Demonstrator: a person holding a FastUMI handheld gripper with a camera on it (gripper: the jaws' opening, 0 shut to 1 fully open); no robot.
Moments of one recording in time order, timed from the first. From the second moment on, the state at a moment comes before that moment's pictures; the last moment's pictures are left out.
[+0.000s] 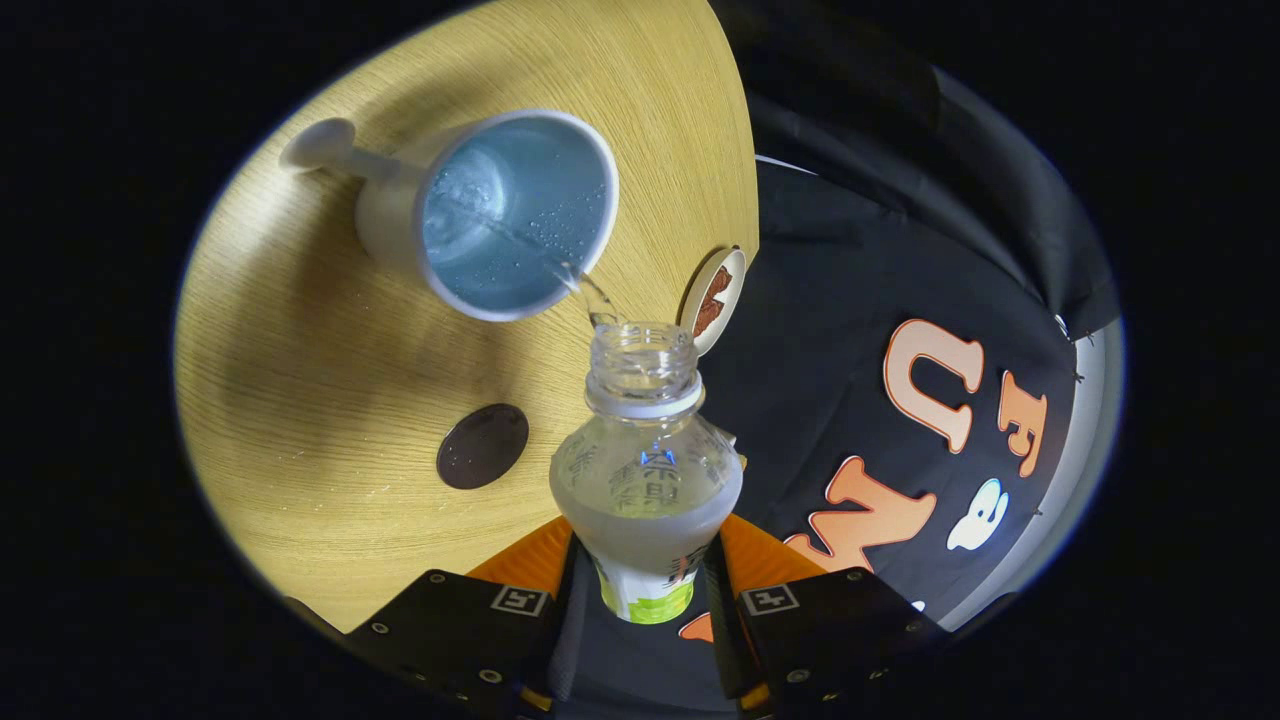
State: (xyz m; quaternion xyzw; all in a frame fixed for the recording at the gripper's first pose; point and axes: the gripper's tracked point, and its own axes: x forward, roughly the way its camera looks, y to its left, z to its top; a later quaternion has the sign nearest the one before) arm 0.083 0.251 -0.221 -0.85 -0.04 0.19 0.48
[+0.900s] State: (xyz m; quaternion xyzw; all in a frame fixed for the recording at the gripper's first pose) arm 0.081 0.257 -0.207 -0.87 -0.04 0.19 0.46
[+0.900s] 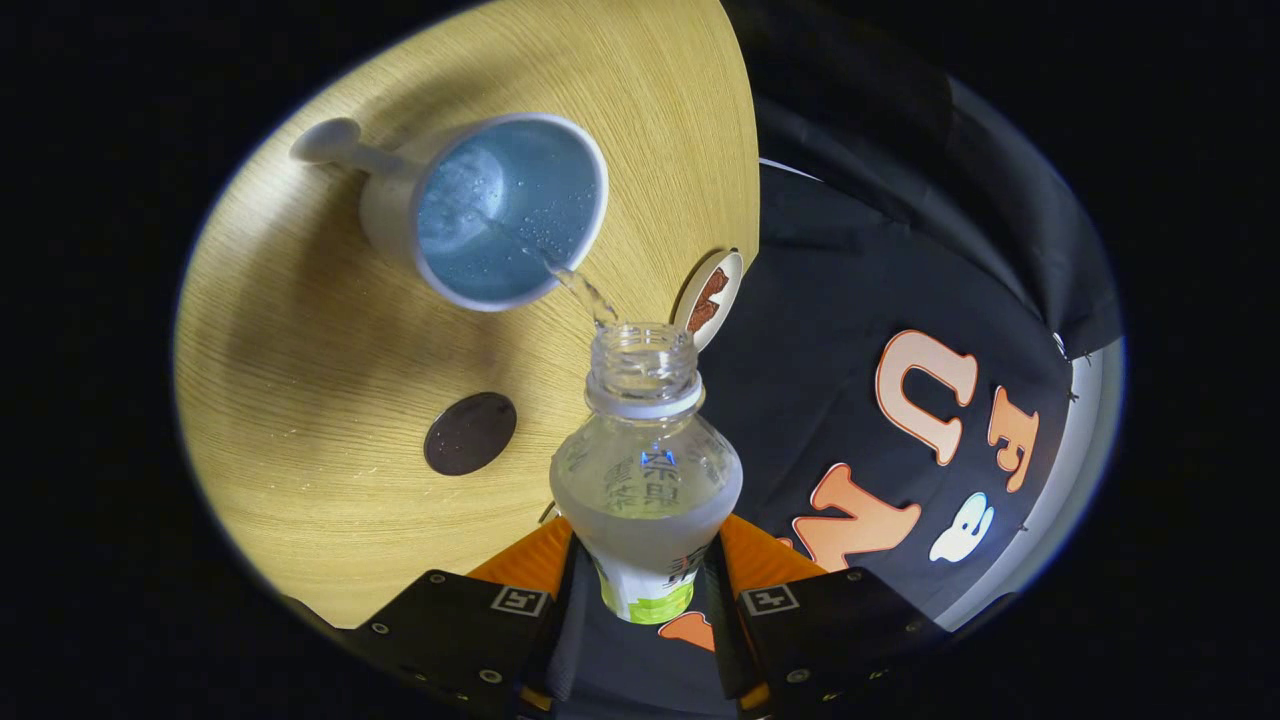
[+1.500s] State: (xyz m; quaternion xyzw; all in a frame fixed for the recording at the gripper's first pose) arm 0.077 0.263 -0.199 -0.88 -0.05 0.18 0.44
